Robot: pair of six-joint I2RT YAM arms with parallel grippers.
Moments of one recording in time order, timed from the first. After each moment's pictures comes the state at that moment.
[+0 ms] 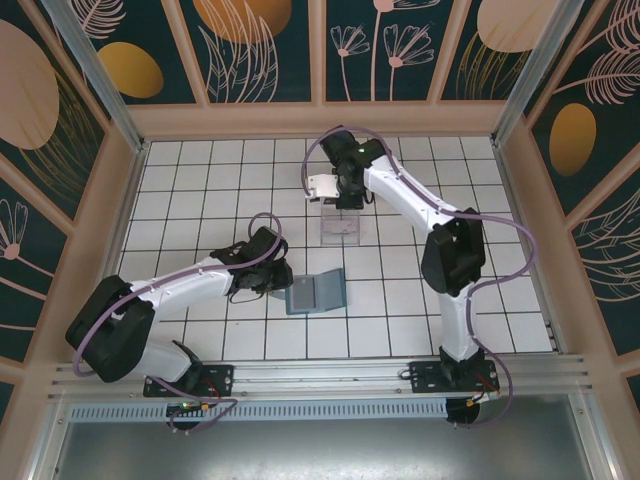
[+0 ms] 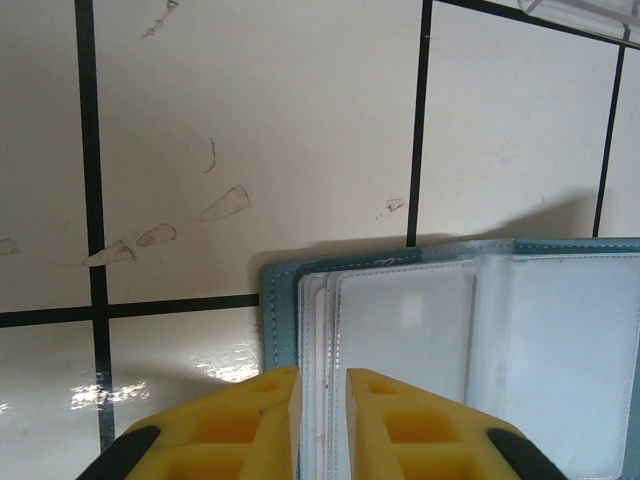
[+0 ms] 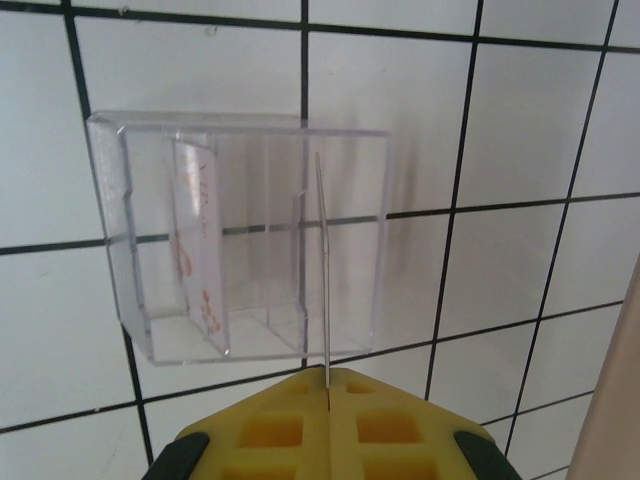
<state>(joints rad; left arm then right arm) -0.70 1.42 0.74 -0.39 0.09 -0.85 0.61 2.07 1.97 -1.10 0.10 -1.08</state>
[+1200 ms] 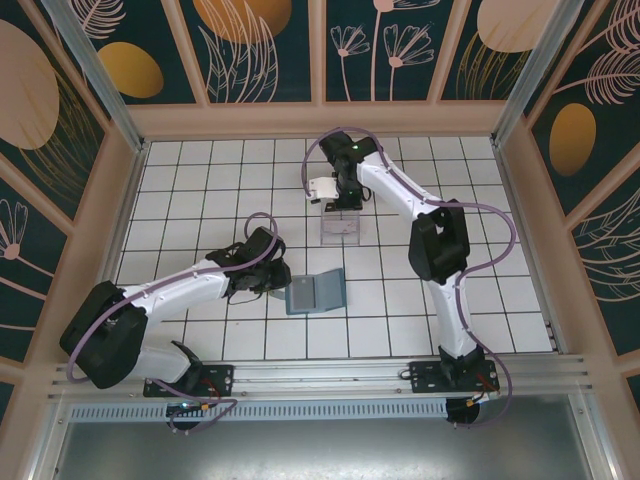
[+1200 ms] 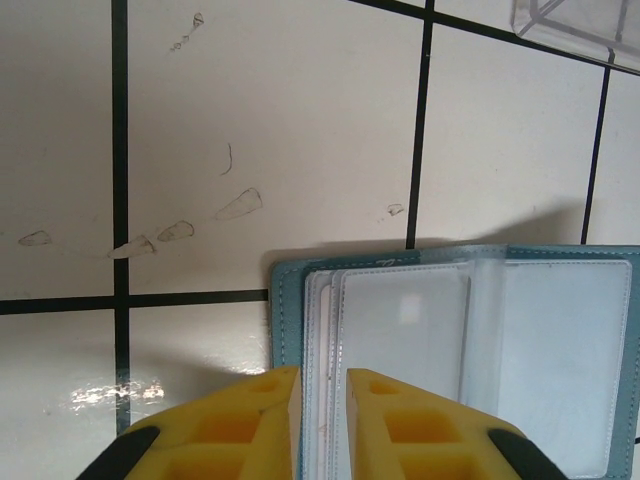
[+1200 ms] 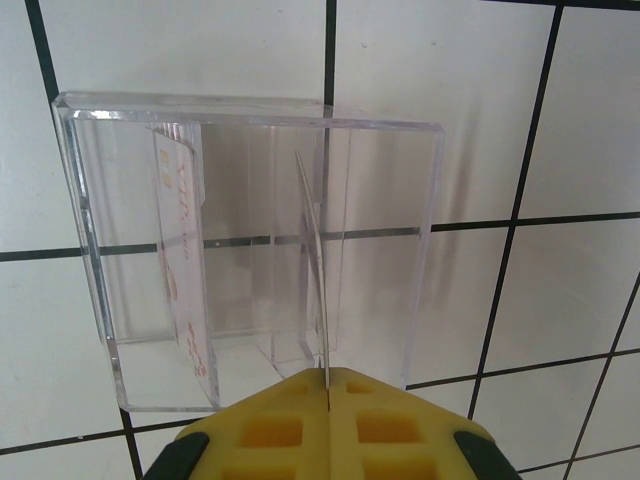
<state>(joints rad) -0.70 1.38 0.73 -0.40 0.07 -0.87 0.58 2.20 2.06 -1.15 0.07 -1.10</state>
